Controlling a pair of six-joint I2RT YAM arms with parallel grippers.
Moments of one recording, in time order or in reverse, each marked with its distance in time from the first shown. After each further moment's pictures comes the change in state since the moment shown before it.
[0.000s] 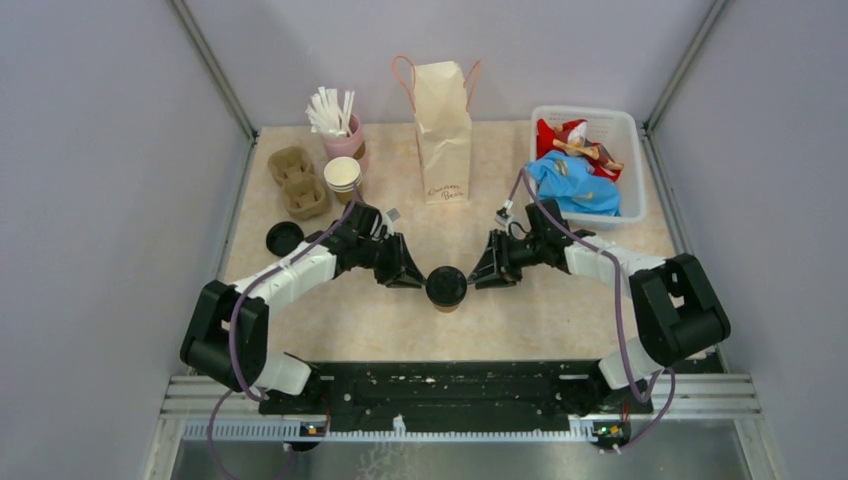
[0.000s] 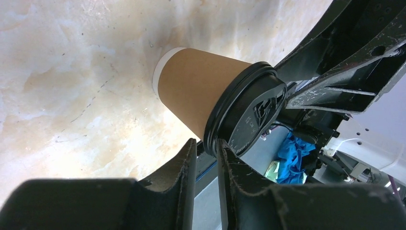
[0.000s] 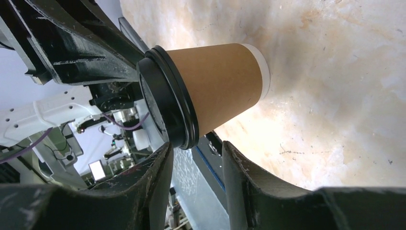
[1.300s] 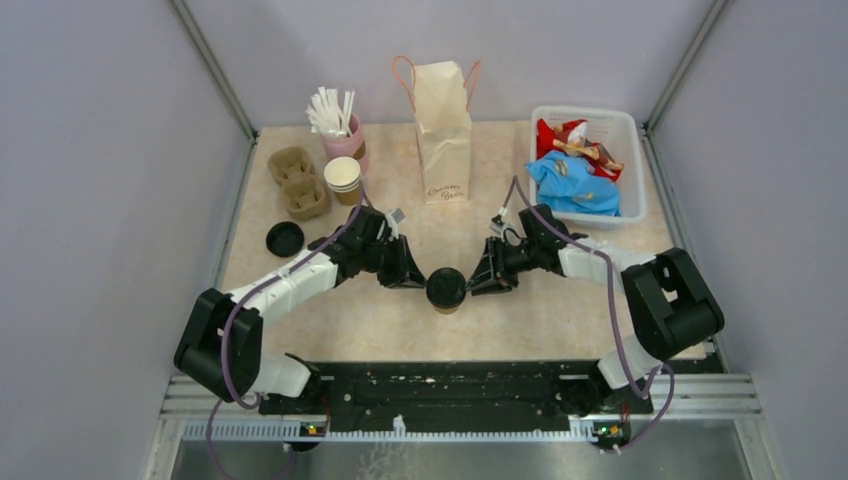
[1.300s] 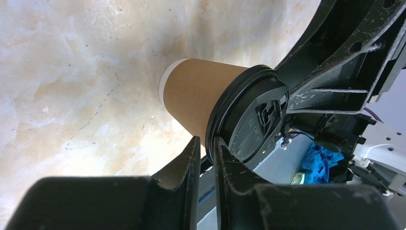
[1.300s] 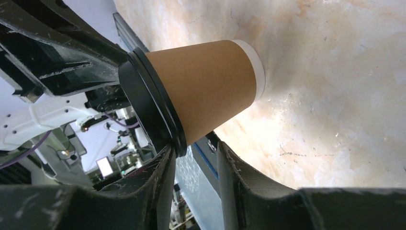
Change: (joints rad) left arm -0.068 -0.022 -0.043 0.053 -0.113 0.026; right arm 0.032 0.055 -0.037 0.061 0.007 0.037
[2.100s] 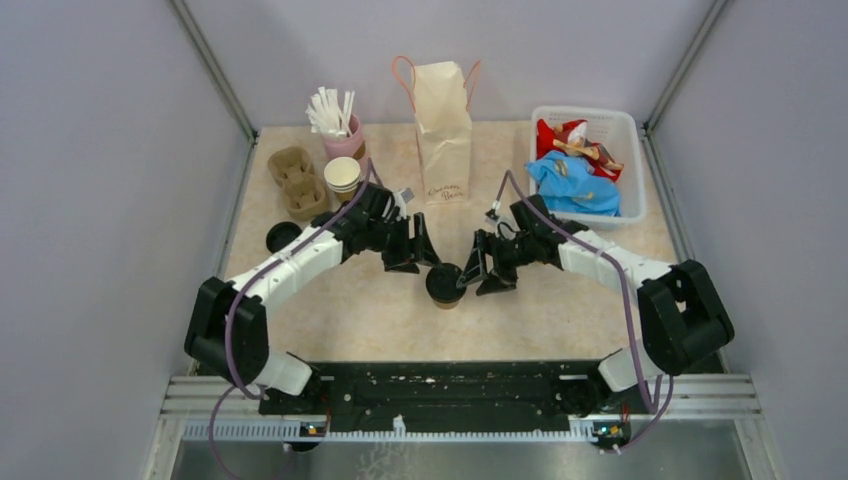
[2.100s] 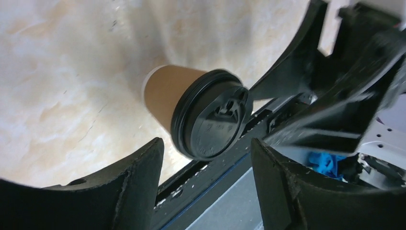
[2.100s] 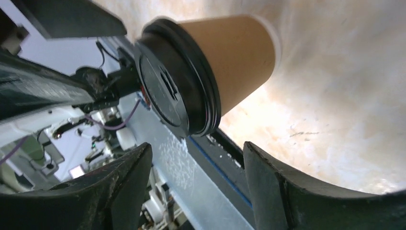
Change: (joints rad) left arm 0.002 0.031 0.240 -0.221 -0.031 0.103; right arm 0.055 -0.073 0.184 -0.320 0.150 -0.076
